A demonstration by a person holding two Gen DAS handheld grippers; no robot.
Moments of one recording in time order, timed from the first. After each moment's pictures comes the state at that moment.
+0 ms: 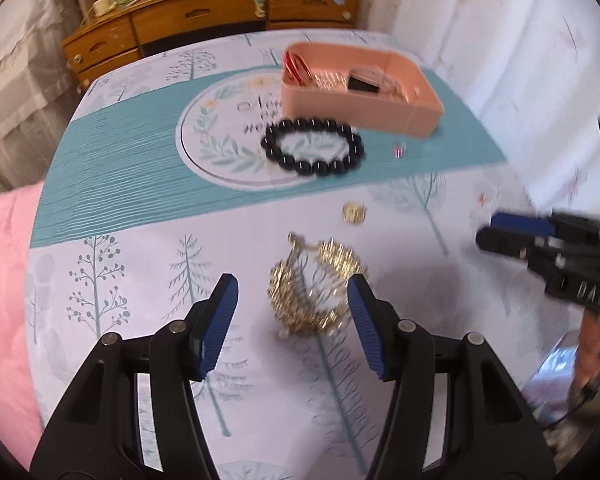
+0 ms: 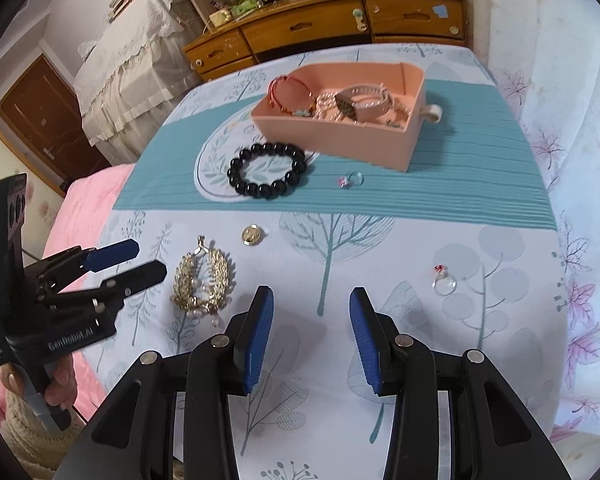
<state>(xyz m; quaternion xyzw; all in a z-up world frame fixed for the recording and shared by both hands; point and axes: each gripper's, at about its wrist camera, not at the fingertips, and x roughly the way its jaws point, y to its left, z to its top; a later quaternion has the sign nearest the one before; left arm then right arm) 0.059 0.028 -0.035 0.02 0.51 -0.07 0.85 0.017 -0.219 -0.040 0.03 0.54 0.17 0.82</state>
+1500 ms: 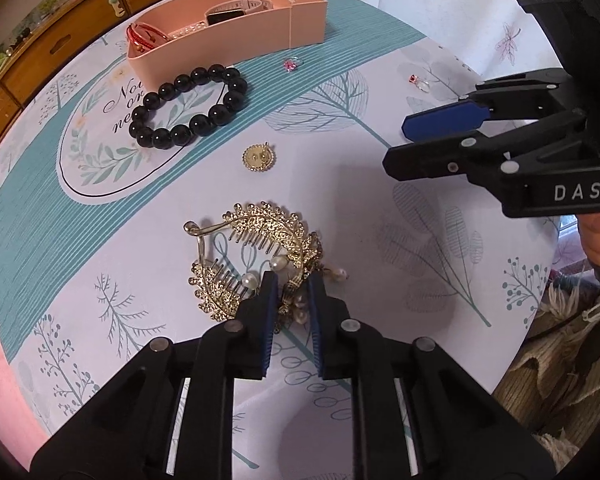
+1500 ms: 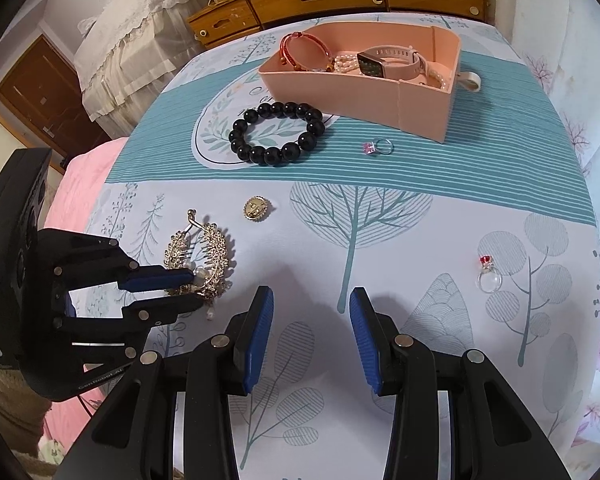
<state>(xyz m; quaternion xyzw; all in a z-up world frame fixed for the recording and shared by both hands) 0.076 -0.012 -0.082 0.16 0.56 -0.25 0.78 0.031 -0.192 -0.078 0.01 0.57 0.19 0.80</state>
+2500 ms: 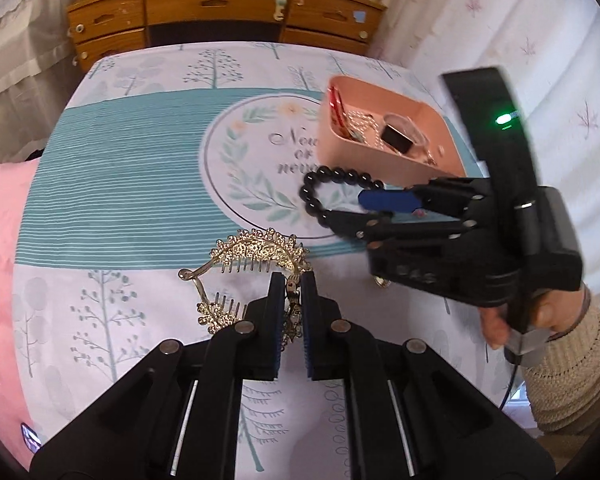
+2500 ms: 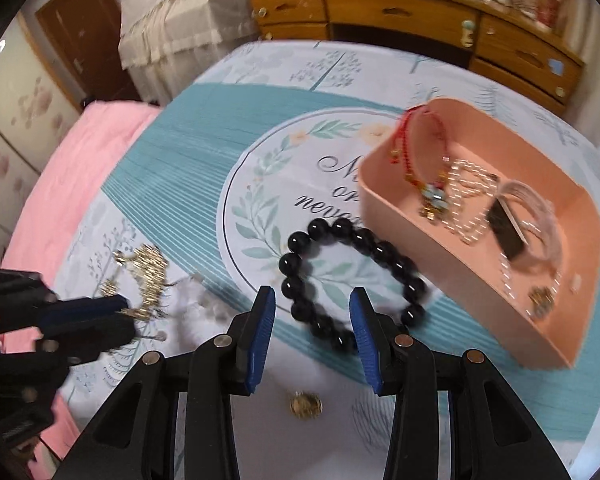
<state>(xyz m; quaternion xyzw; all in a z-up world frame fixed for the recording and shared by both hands) 0.118 0.095 -0.018 -0.09 0.51 -0.08 0.85 0.165 -0.065 -0.076 -0.11 0.55 0.26 0.79</state>
